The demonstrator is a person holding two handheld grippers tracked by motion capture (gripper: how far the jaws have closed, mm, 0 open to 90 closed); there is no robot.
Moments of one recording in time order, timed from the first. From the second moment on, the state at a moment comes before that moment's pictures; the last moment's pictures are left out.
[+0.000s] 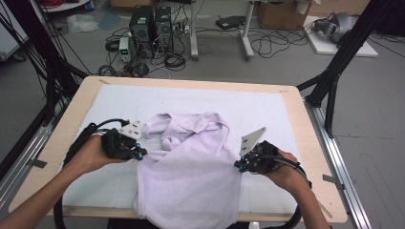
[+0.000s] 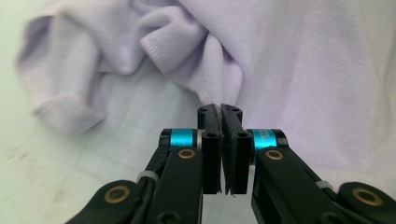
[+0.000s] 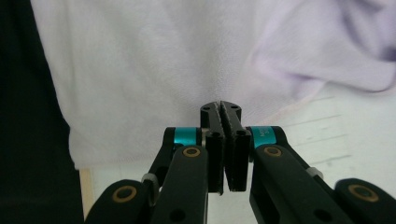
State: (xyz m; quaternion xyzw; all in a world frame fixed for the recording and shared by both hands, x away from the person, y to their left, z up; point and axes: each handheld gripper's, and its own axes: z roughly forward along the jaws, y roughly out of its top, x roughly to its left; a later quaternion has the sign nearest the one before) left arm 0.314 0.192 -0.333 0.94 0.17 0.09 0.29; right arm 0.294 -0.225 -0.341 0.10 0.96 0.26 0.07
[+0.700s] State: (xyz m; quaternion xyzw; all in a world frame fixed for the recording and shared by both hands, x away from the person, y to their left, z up) left arm 0.278 0.240 -0.308 0.92 0.16 0.07 0.34; right arm 0.272 -0.269 -0.302 0.10 0.92 0.38 0.07
